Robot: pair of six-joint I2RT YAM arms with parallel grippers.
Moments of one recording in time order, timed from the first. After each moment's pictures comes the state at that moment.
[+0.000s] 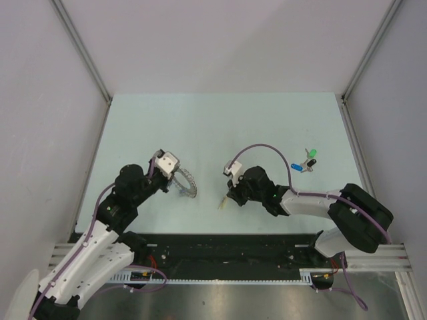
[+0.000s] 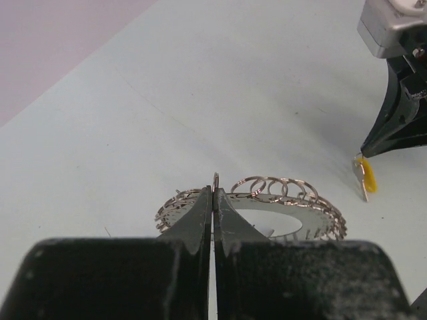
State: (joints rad) left arm -0.52 0.60 0.60 -0.25 0.12 0.29; right arm 0.87 1.44 0.60 0.29 -0.15 0.03
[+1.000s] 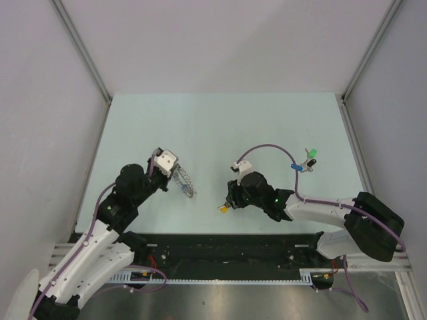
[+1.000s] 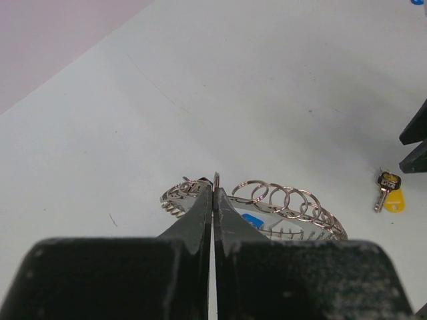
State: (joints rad) left arm -0.52 0.62 0.60 -0.25 0.06 0.26; right arm 0.95 1.34 0.58 0.13 0.10 0.40
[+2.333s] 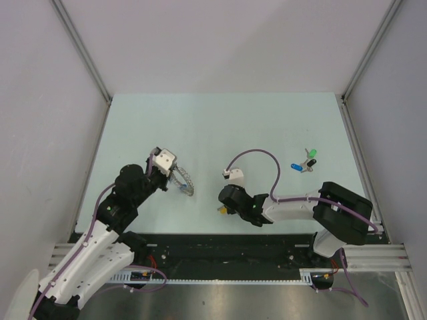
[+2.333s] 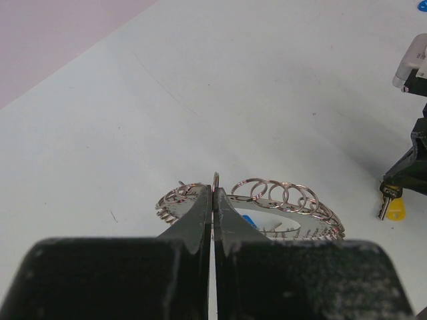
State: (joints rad) left arm -0.52 0.61 0.60 -0.25 0.03 0.24; right arm 1.13 1.59 0.71 0.02 0.47 0.68
